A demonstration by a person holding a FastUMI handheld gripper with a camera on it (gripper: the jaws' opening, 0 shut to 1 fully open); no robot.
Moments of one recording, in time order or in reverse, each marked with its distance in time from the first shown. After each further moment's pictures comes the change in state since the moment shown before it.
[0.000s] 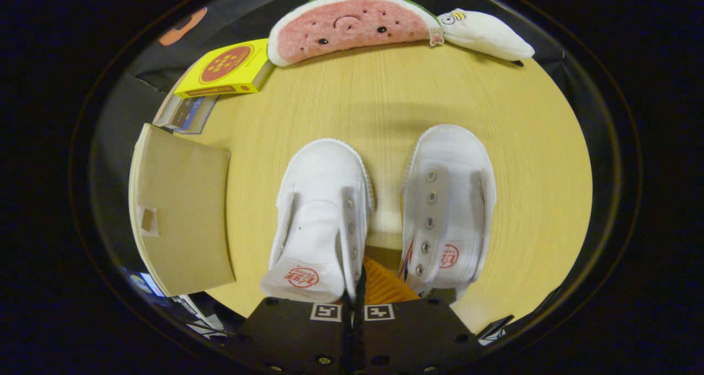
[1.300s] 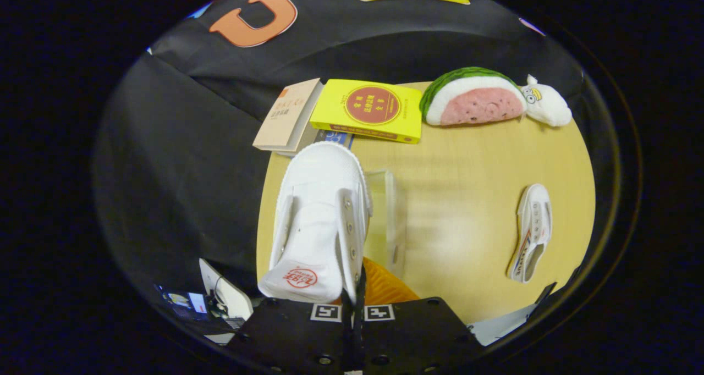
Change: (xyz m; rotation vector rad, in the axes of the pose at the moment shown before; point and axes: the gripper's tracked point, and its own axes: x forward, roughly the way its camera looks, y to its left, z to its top) arm -0.118 0.300 0.007 -0.027 -0.147 0.143
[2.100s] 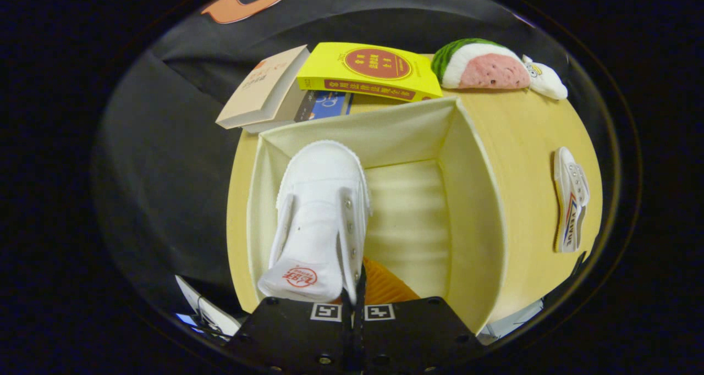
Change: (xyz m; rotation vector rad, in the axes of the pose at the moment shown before) arm 0.138 0.029 -0.042 0.069 -0.015 -0.166
